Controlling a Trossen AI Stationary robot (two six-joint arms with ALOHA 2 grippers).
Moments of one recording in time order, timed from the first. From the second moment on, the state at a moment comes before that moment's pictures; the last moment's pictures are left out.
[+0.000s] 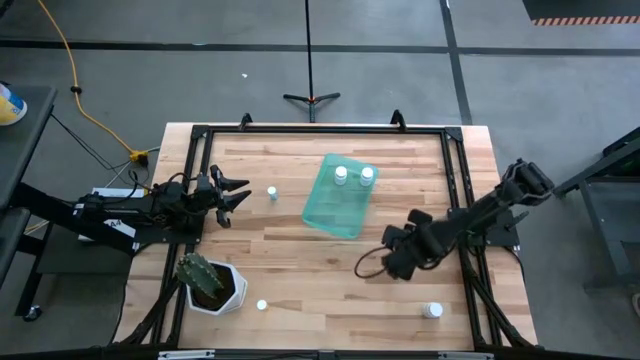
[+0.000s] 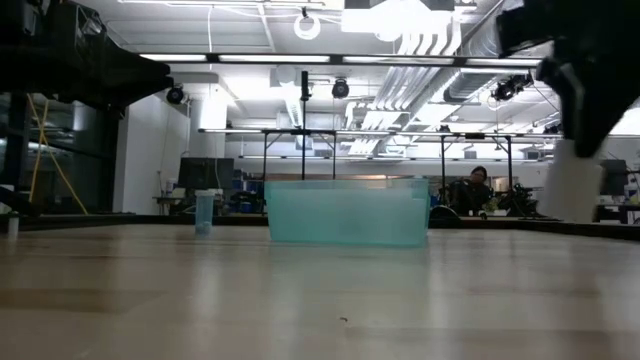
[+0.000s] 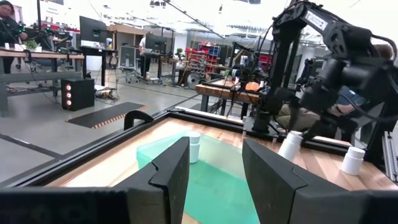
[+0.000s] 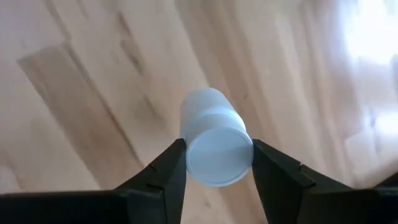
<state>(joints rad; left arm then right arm) -0.02 0.01 0.01 0.12 -0.33 -0.09 0.50 1.54 1.10 -1.18 0.29 0.91</state>
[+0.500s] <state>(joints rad) -0.02 0.01 0.01 0.12 -0.33 -0.09 0.14 1.45 1.10 -0.97 0.34 0.28</state>
